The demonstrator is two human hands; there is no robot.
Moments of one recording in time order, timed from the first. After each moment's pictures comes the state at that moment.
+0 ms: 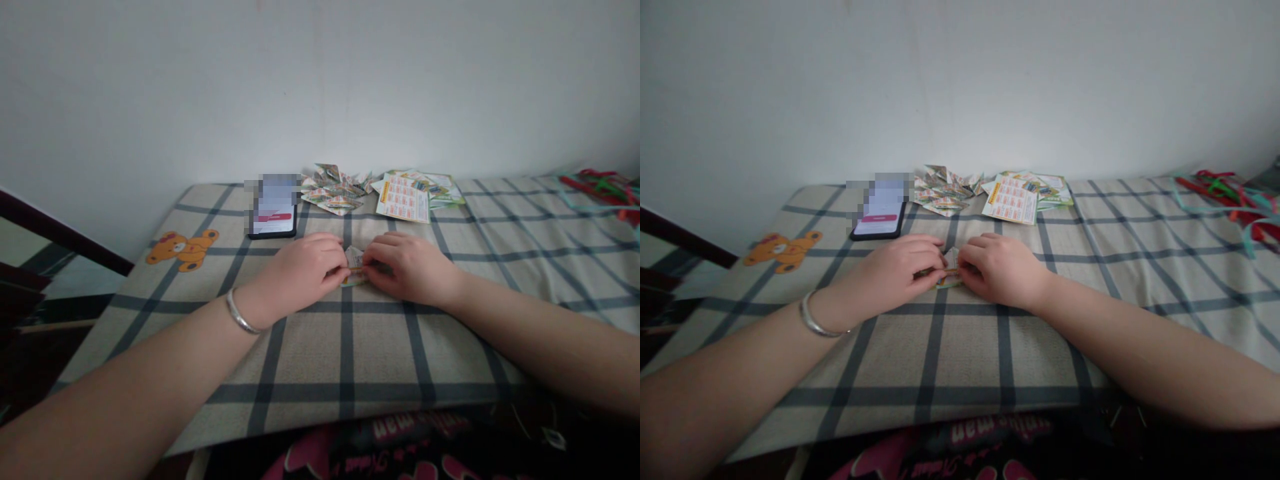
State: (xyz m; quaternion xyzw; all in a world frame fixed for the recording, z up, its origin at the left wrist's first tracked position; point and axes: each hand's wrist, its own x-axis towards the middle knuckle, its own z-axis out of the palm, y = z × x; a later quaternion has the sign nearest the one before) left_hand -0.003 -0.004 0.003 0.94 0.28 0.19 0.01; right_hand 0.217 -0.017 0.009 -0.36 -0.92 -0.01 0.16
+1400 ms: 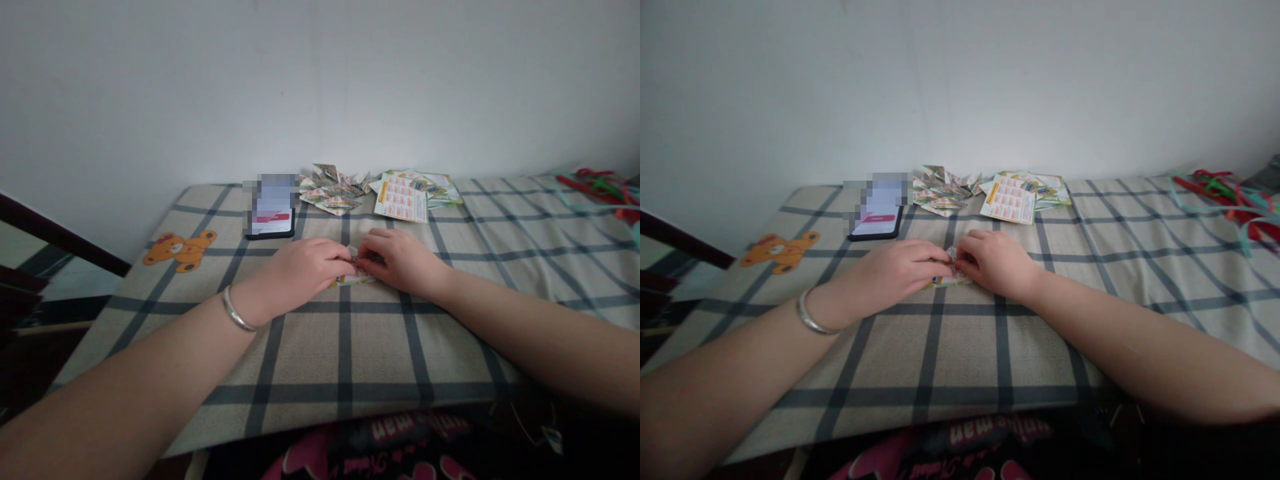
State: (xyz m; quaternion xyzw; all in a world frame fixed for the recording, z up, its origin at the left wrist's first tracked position) left_hand -0.006 0.001 -0.001 0.96 0.23 0.16 -0.01; right_hand 0.217 -0.002 -0.002 -0.41 -0.90 0.03 0.18
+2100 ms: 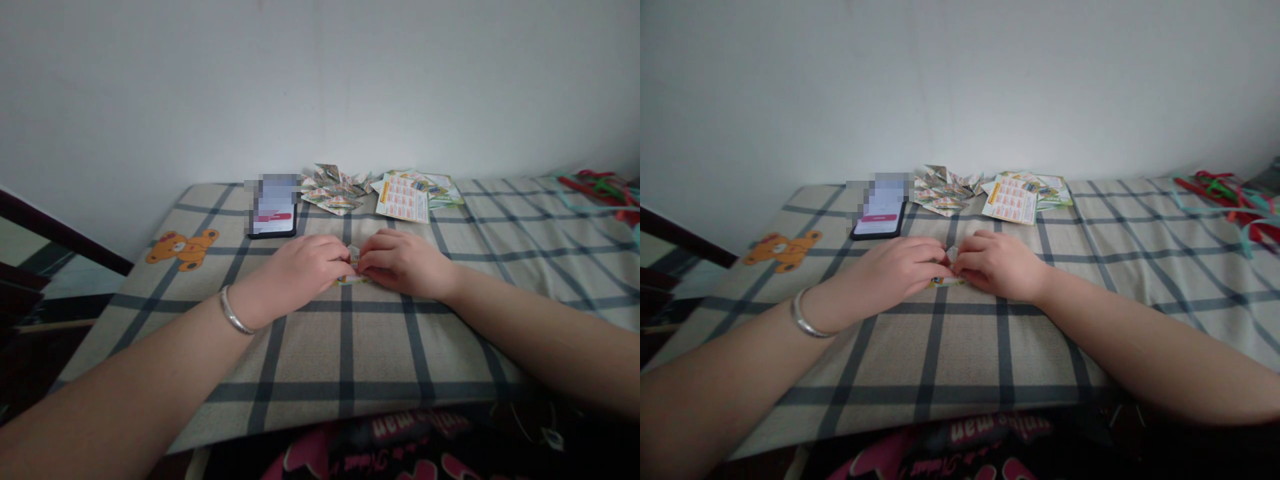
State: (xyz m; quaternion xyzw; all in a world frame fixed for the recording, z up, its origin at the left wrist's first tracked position) left_hand -0.008 0.000 0.004 0.97 0.19 0.15 -0.08; right_hand 0.228 -0.001 0.000 -0.24 -0.95 0.00 0.18
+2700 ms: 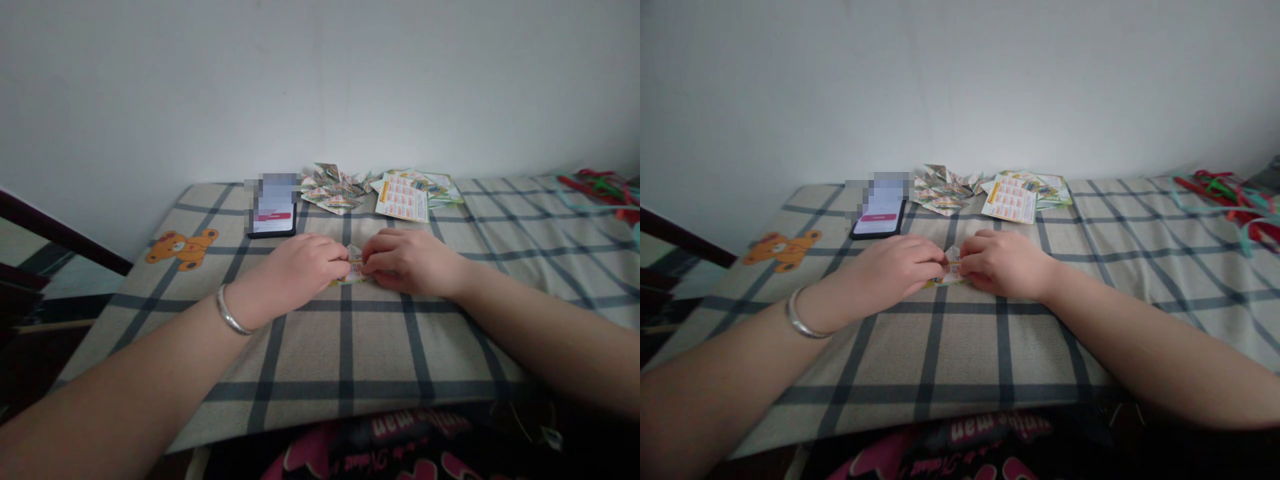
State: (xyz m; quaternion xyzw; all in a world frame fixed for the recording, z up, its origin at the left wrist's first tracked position) left_hand -0.010 -0.002 0.008 0.97 0.21 0.11 -0.09; right_hand 0.232 -0.006 0.016 -0.25 -0.96 -0.02 0.09
